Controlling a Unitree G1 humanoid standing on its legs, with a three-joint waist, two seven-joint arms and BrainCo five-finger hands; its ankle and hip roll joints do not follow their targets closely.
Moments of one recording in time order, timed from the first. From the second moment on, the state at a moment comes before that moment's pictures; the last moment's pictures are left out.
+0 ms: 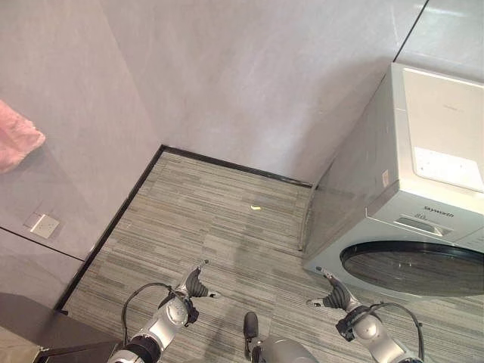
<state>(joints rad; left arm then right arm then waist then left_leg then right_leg) -0.18 0.31 -0.51 0.77 0.24 -0.06 0.21 0.05 -0.48 0.40 0.58 -0.19 -0.12 -0.15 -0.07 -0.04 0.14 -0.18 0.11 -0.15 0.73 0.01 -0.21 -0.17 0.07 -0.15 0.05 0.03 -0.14</state>
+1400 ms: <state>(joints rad) -0.13 0.40 -0.55 0.73 0.28 -0.06 0.22 0.12 -0.44 0.47 0.58 -0.26 -0.14 -0.13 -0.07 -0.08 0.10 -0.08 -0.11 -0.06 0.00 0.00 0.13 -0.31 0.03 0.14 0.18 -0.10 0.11</state>
